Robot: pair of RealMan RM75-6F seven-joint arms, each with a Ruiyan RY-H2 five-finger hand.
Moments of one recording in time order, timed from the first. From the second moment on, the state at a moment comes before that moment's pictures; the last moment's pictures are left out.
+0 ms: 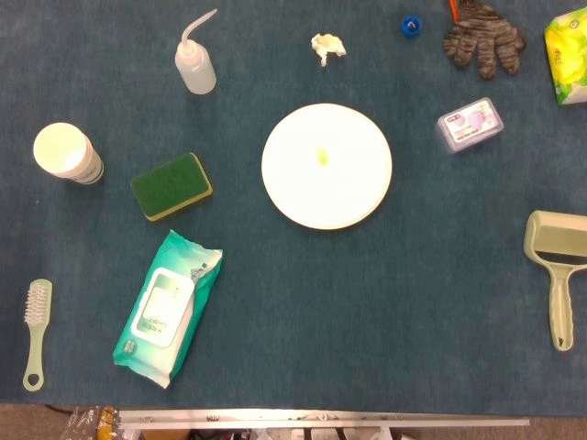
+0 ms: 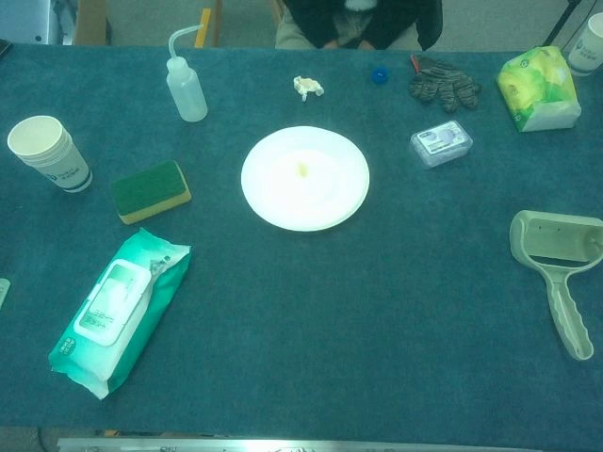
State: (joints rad) left arm -0.03 -1.11 -0.07 -1.74 1.46 1.57 0.14; right arm 0.10 -1.12 0.09 -1.67 -1.47 1.46 0.09
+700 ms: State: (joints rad) left arm -0.06 -1.08 -0.07 -1.74 1.49 1.54 0.12; right arm 0.10 -1.11 0.09 -1.67 -1.48 1.47 0.09
